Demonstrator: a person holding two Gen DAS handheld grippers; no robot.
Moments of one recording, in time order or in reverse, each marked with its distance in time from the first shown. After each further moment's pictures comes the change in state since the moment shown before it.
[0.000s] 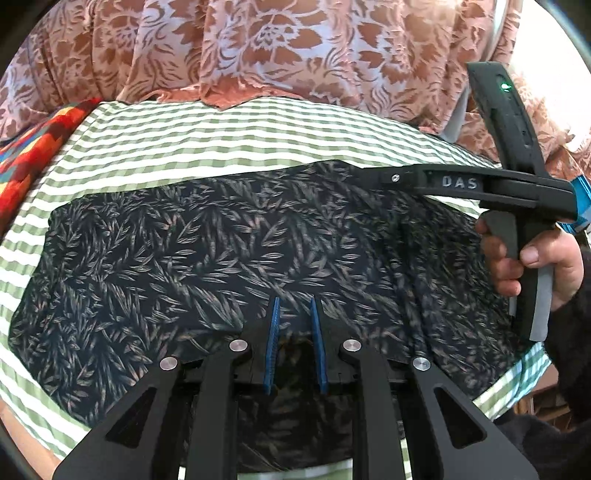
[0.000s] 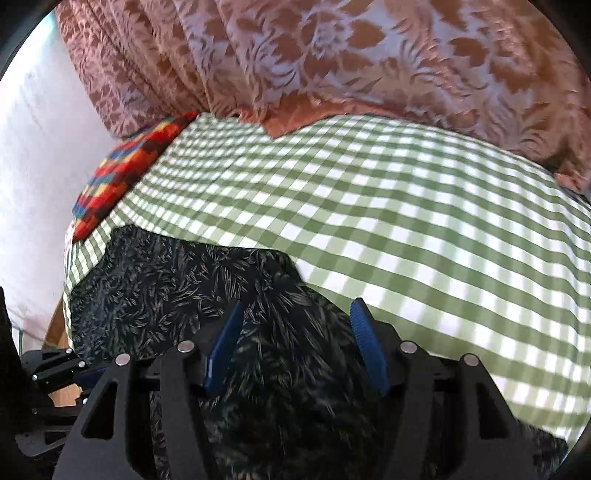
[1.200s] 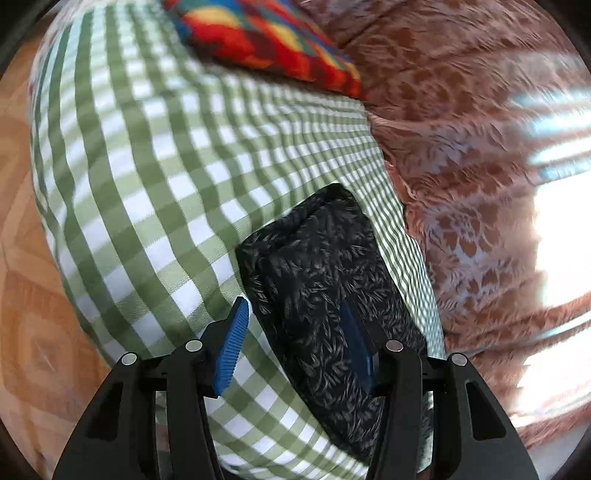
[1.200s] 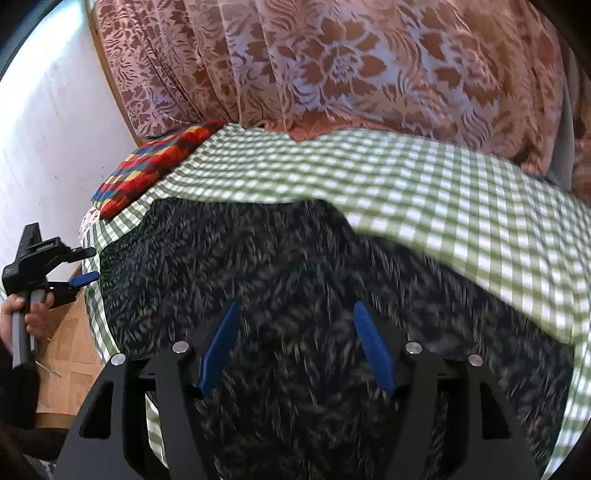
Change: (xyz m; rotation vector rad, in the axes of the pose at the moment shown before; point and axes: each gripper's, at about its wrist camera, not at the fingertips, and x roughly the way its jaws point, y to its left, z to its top) left arm -0.082 0.230 -0.102 -1.018 -0.202 -0.157; right arm -0.068 0.036 -0.089 -0.019 -0.125 -0.019
